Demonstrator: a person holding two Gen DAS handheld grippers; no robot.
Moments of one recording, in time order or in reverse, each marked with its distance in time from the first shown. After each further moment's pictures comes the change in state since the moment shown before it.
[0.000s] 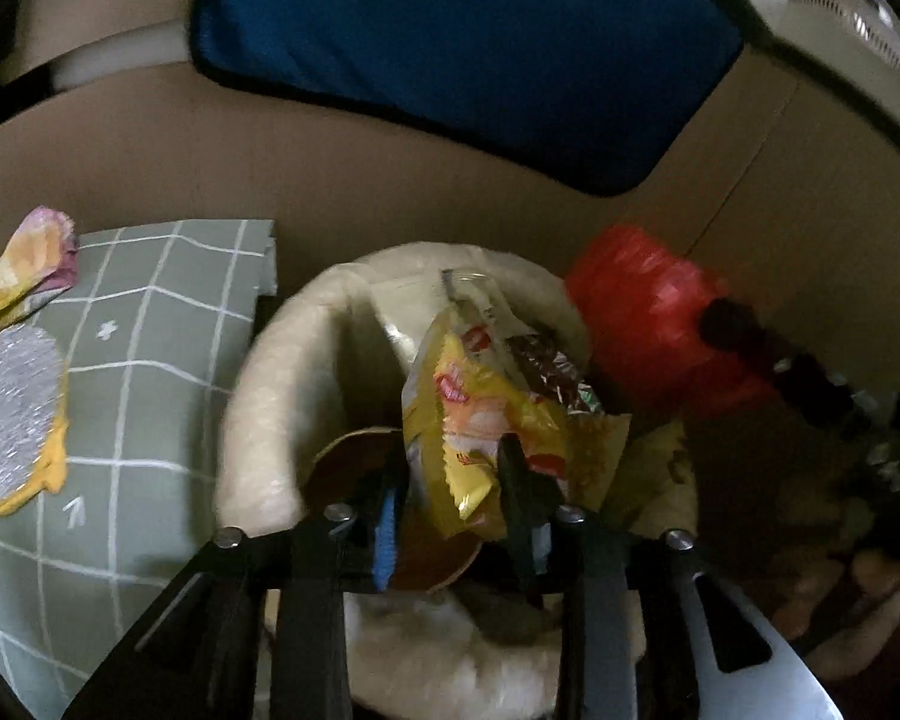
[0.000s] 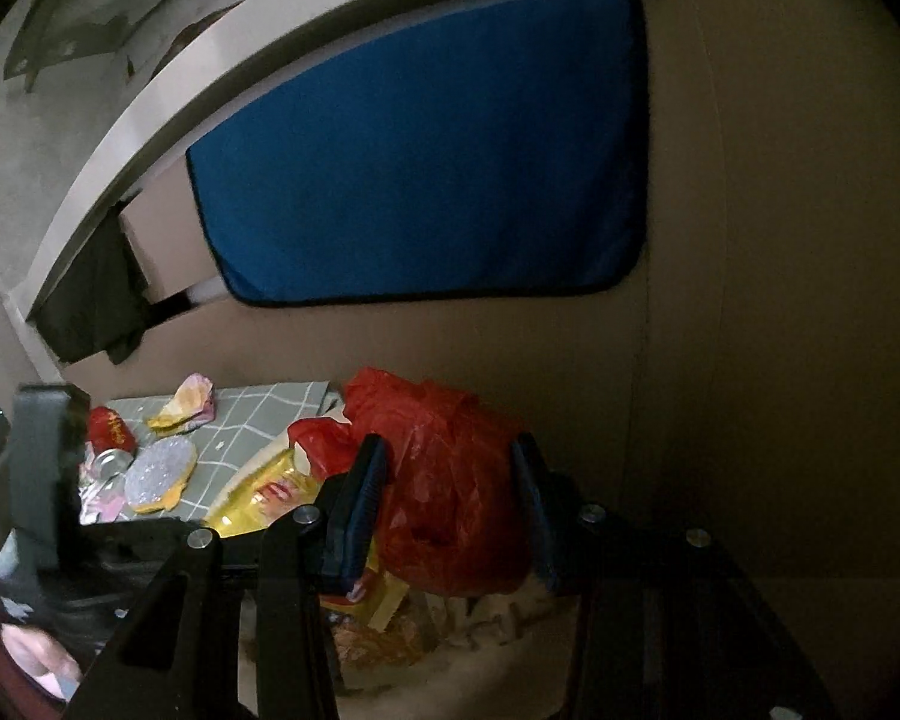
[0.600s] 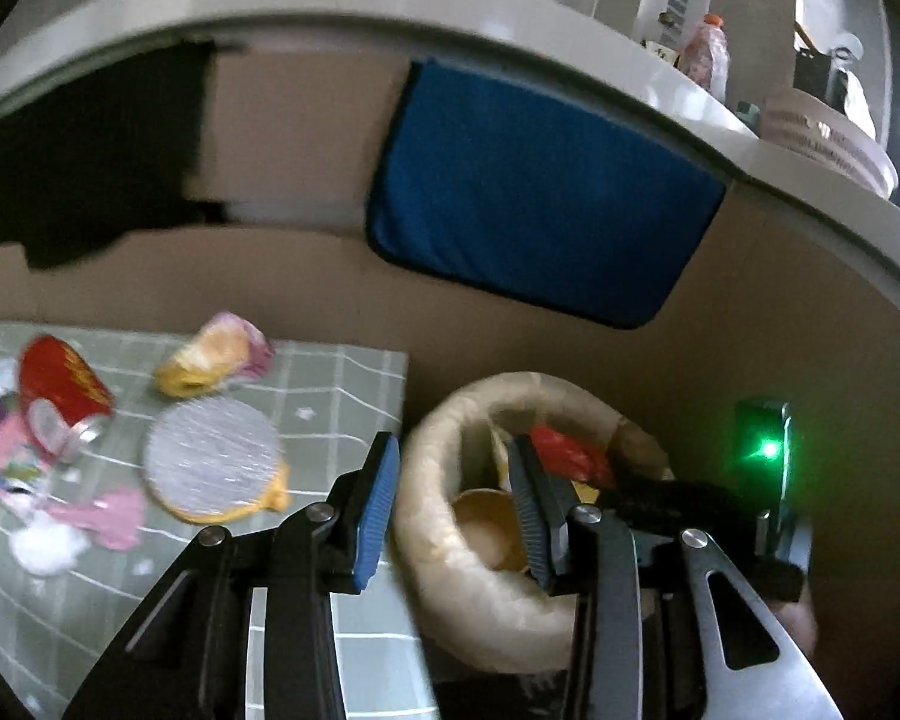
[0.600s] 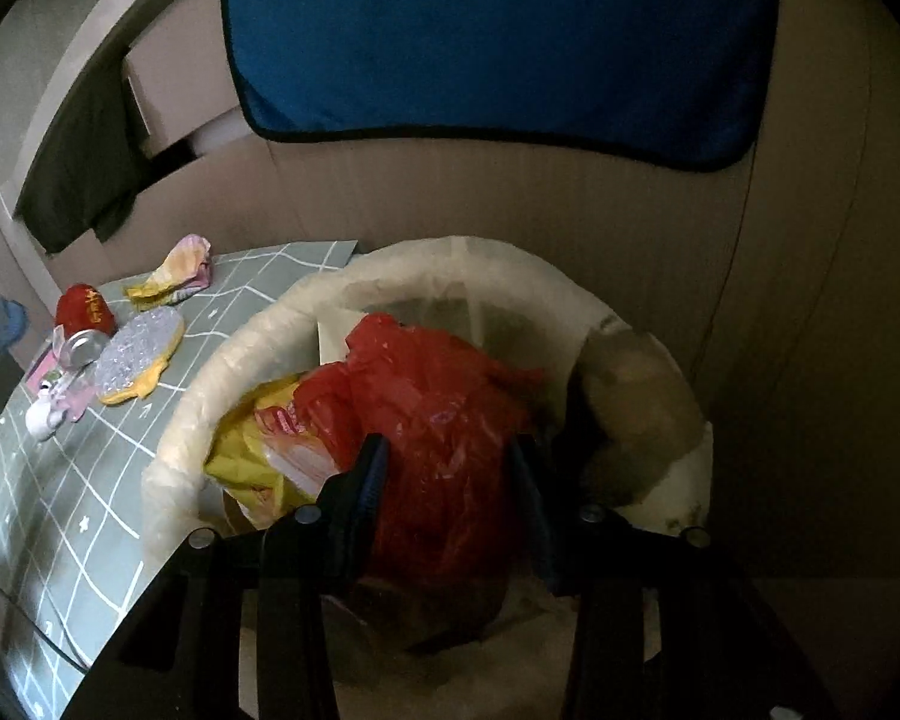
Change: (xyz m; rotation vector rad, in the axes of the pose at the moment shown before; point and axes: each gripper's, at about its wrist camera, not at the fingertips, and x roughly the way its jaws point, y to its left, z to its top) left arm -0.139 0.029 -0.020 0.014 -0.309 0.139; right arm 0.051 0.047 -0.046 -0.104 0.235 -0.023
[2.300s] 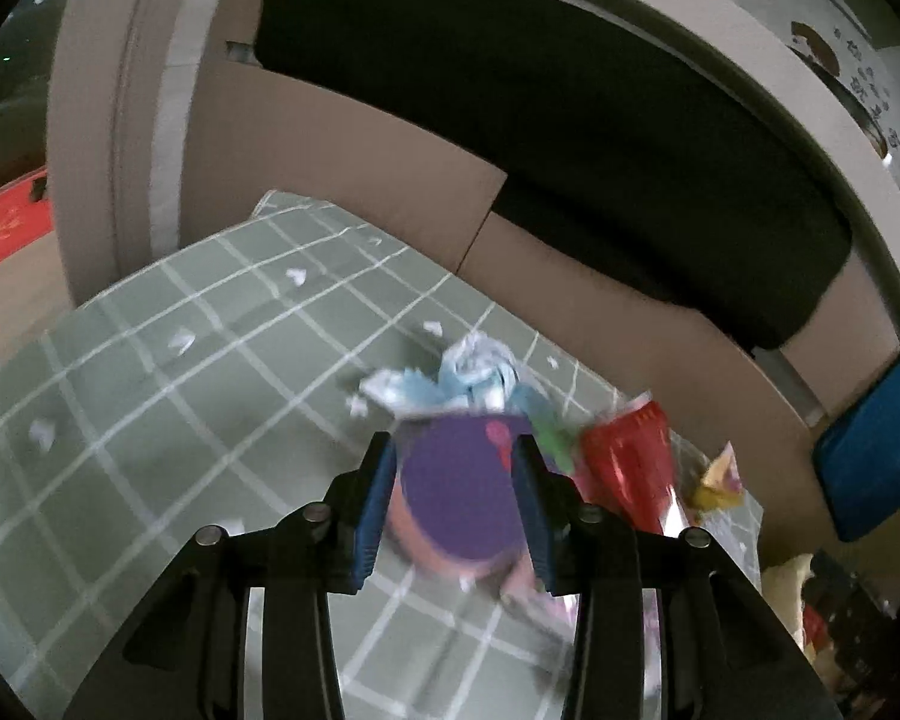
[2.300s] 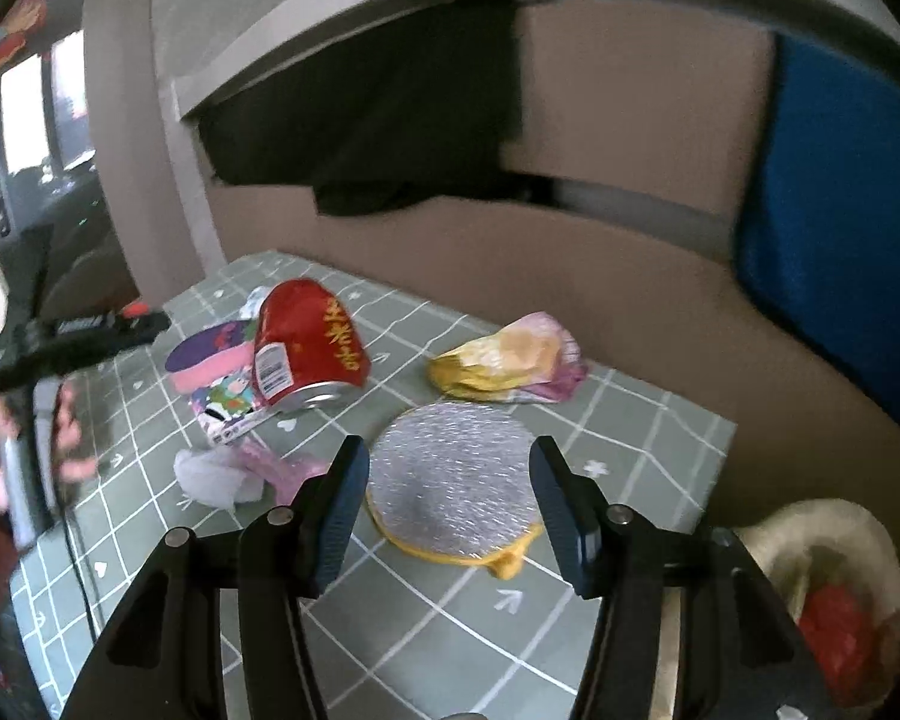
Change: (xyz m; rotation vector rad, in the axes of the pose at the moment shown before) left arm -0.063 0.383 -0.025 -0.539 -0.063 0.336; right arm 0.032 0.253 0.059 -0.385 -0.079 0.244
